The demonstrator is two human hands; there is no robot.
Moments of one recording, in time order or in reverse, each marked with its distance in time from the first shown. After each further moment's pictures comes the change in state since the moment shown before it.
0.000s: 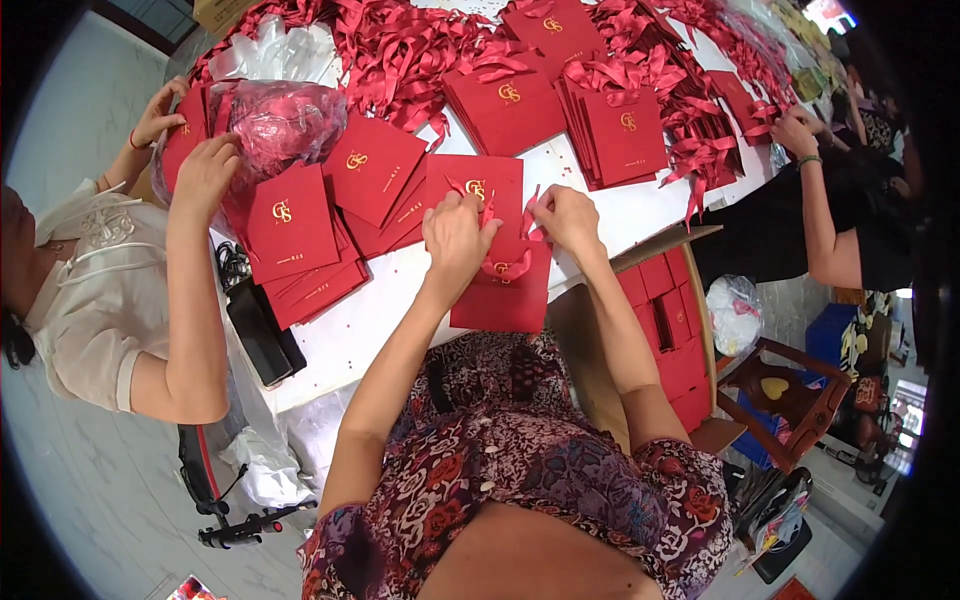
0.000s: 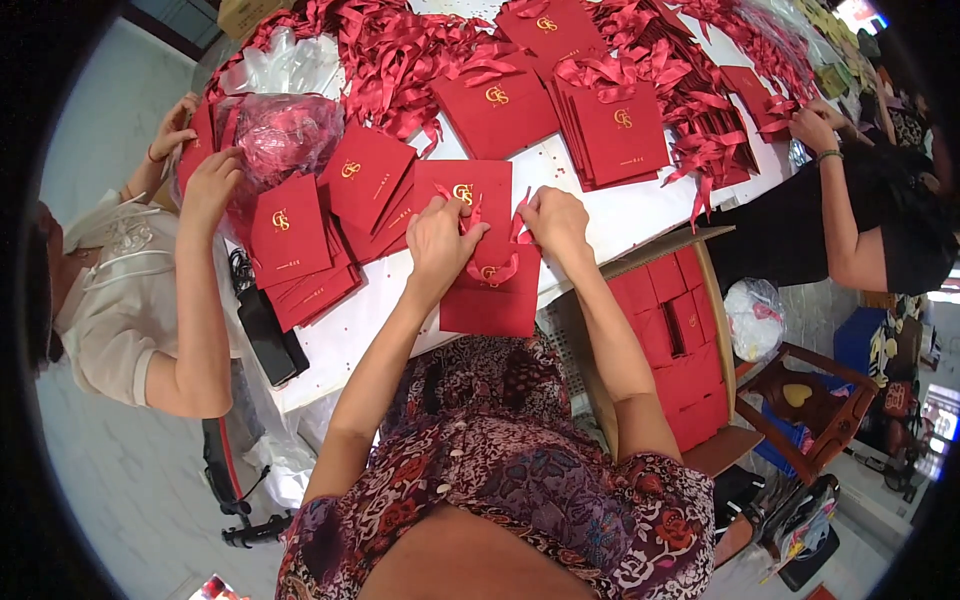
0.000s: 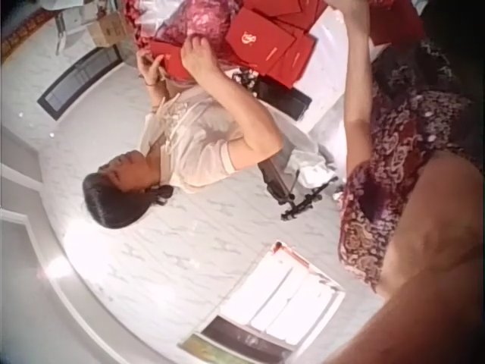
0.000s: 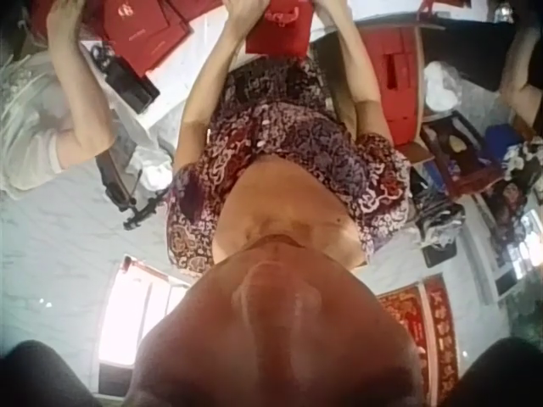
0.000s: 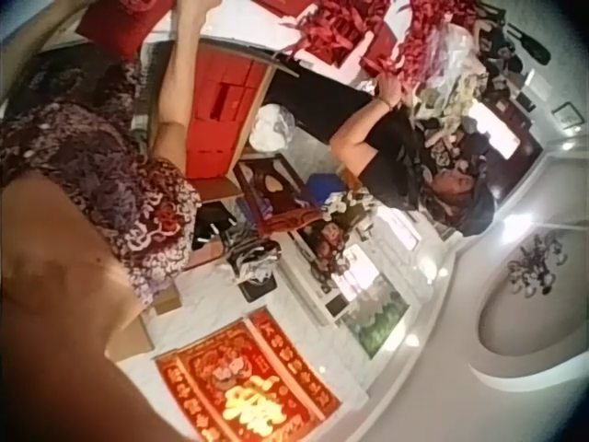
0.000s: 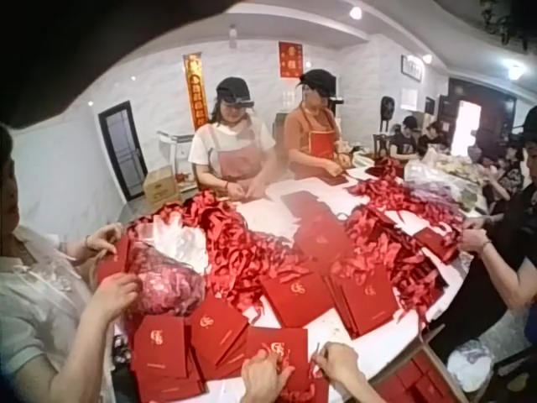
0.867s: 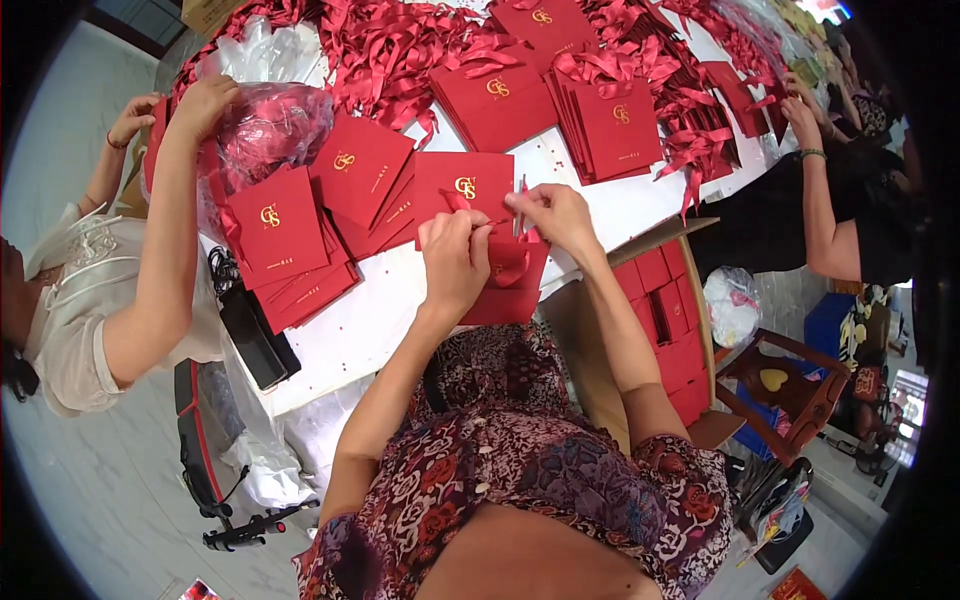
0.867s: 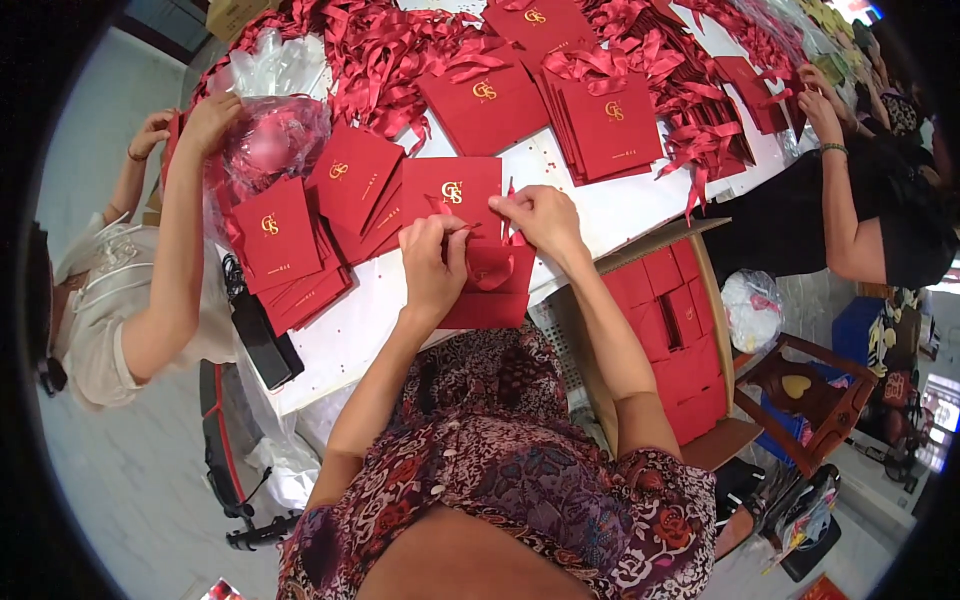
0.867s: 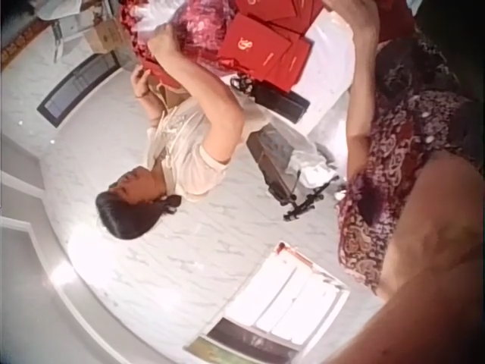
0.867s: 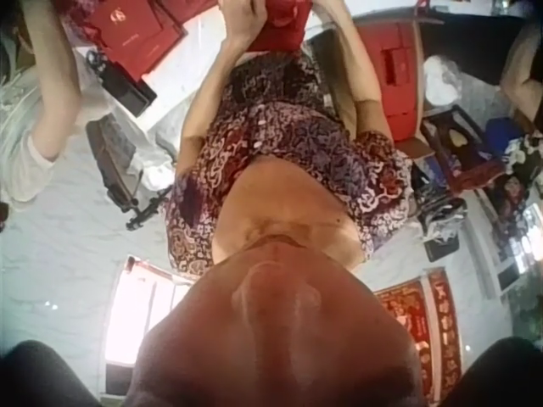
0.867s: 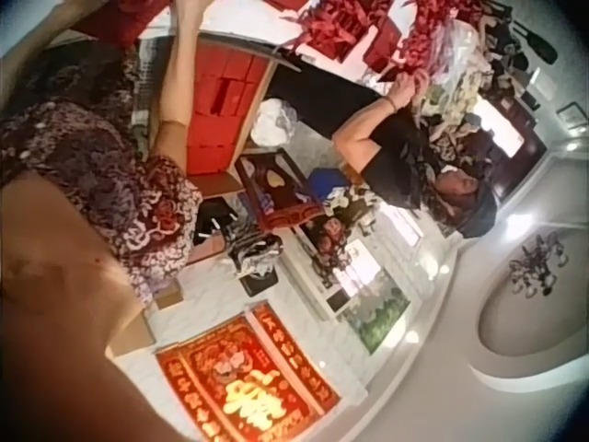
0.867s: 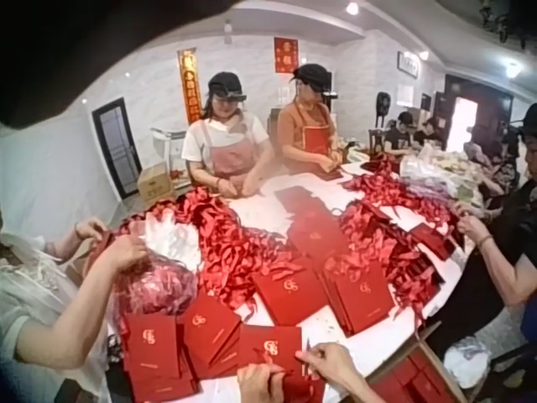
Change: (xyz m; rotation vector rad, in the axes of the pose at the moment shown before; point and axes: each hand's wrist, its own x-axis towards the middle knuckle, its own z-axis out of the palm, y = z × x) left_hand -0.026 0.018 -0.013 -0.308 0.201 0.137; right_hand -0.017 -0.023 -0.022 0.313 -0.072 0.021
